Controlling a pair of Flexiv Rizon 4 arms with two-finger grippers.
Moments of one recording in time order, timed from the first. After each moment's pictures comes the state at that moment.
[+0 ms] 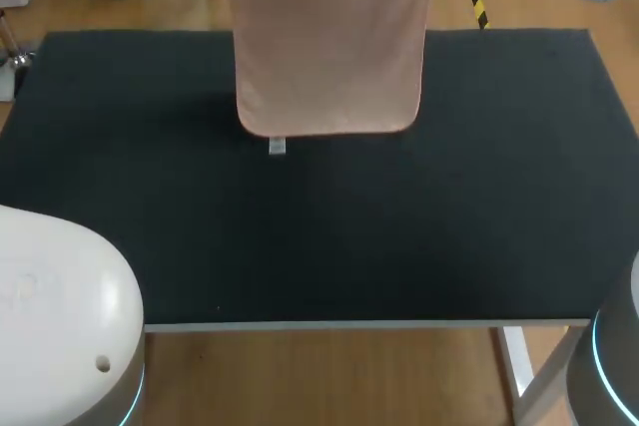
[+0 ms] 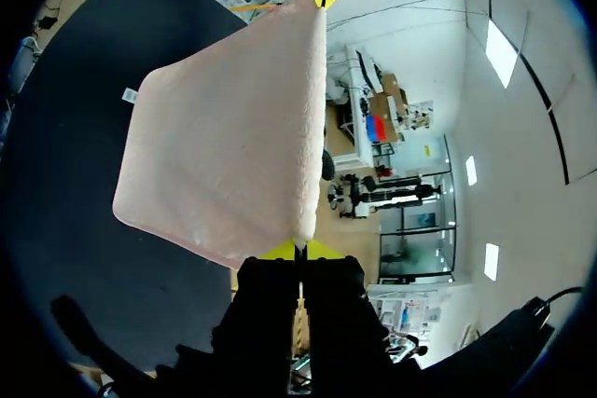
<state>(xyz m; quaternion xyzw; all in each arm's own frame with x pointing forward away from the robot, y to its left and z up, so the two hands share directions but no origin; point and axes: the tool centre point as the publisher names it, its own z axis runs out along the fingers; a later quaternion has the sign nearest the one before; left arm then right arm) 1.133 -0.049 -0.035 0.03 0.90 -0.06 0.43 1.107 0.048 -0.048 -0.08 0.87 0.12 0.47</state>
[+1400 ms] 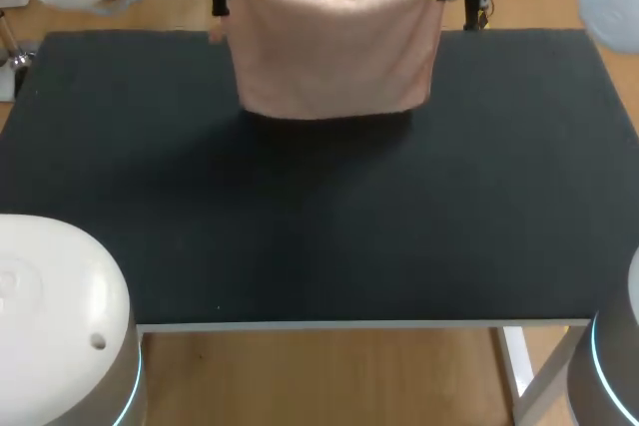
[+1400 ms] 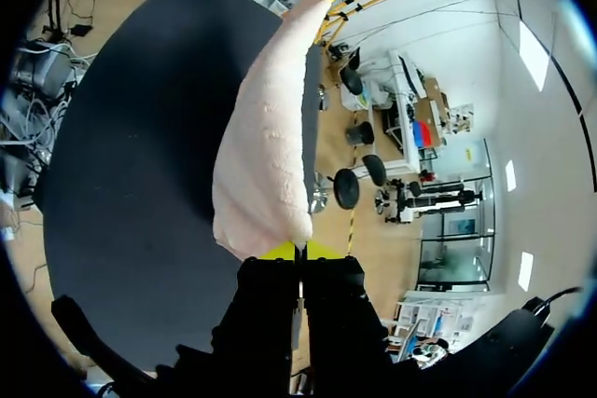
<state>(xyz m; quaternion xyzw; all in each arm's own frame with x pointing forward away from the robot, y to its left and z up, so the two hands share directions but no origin) 0.977 -0.062 -0.111 -0.01 0.95 -0.10 0.30 0.980 0.051 -0.125 -0.09 0.92 0.12 0.35</state>
